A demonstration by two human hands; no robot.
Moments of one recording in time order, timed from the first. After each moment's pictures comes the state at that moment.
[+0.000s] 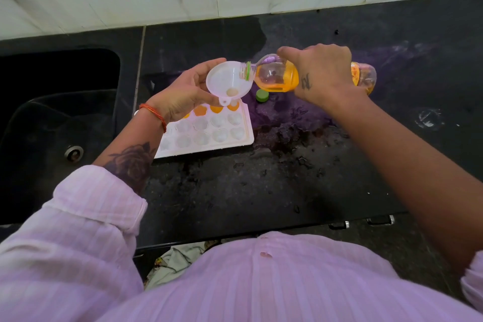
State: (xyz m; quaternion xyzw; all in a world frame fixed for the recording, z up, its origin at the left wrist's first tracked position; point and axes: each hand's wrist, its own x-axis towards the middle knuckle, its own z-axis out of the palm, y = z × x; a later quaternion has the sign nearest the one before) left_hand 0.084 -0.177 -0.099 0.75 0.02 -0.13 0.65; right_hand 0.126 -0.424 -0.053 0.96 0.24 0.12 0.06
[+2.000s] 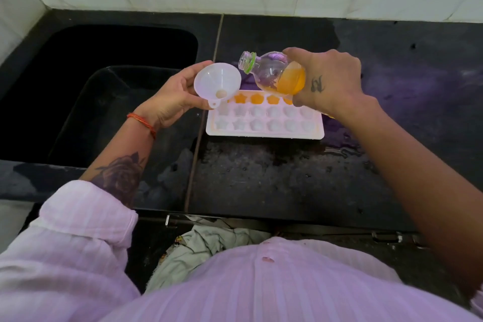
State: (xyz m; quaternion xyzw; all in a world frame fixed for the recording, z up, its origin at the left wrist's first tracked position) left_hand -0.030 -0.045 -0.099 0.71 0.10 -0.02 0.70; right_hand 0.058 -0.300 -0.034 0.96 0.28 0.05 -0.05
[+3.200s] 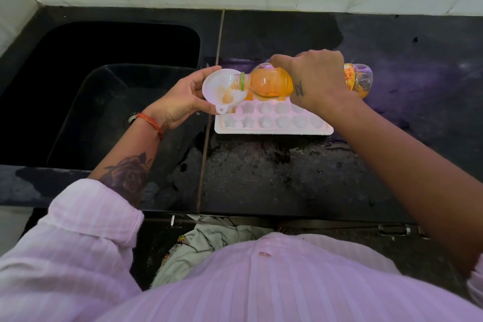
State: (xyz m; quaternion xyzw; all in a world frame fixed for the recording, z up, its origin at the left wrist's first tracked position) left_hand -0.027 -0.032 -0.114 0.71 0.09 -0.07 0.69; right_hand 0.056 -0.266 -0.050 0.93 0.34 0.10 0.06
